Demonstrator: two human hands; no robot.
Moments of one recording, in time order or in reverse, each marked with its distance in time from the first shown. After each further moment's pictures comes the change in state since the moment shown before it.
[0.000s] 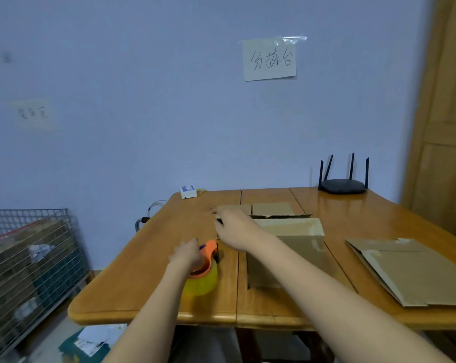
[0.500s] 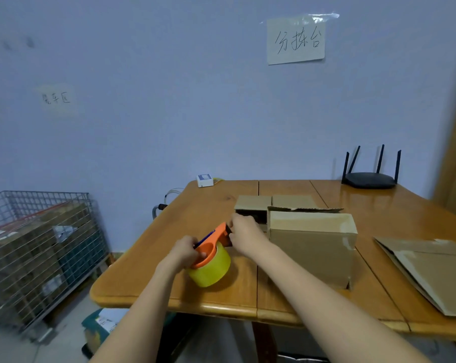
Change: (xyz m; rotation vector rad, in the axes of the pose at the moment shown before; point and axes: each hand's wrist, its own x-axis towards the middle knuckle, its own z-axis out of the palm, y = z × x) left_hand 0.009 -0.062 -0.007 -0.253 -0.022 0.056; right_hand 0.023 0.002 0.065 0.041 -0.051 0.176
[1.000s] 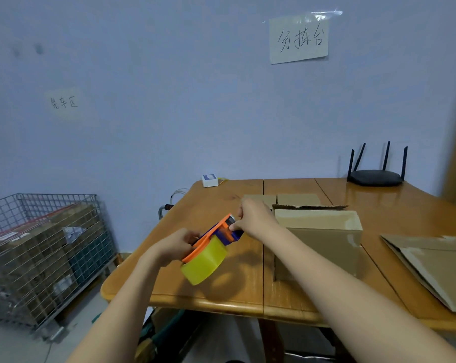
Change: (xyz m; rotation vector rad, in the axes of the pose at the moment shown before) left_hand -0.029 -0.010 -0.049 -0.184 -0.234 0.286; right_hand 0.008 -0.006 -0.034 0.011 0.082 -0.009
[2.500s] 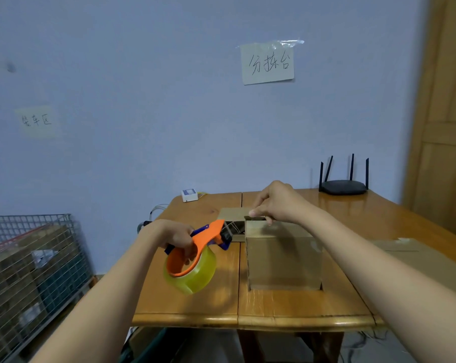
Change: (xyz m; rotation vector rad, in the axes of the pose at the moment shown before) left_hand 0.015 0.114 -0.011 0.334 -0.270 -0.281; right_hand -0.045 0.055 -0.130 0.205 -0.042 0.009
